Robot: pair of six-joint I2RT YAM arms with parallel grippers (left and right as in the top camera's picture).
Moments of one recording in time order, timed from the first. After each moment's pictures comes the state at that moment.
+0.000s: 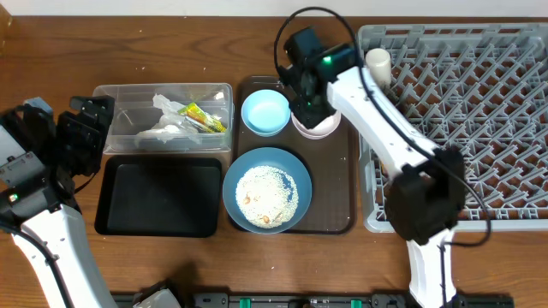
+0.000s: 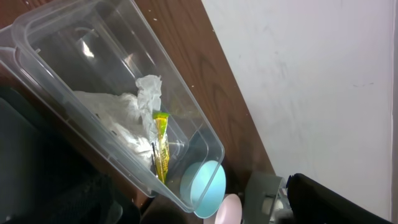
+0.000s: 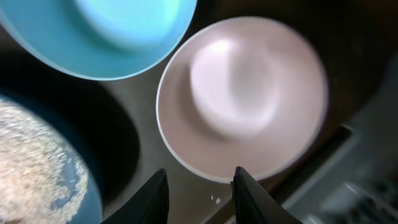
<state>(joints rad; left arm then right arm) 0.58 1.17 1.12 -0.69 0.59 -0.73 0.53 2.19 1.99 -1.21 0.05 -0.14</state>
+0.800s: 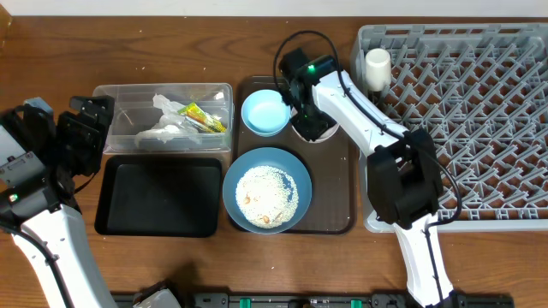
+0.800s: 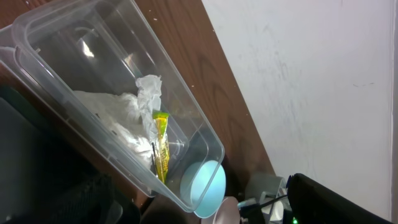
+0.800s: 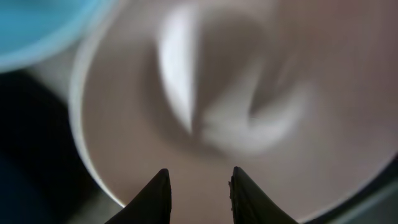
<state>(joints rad) 0.58 1.17 1.12 -0.69 0.59 -0.73 0.52 2.33 1.99 -1.26 0.11 -0.12</state>
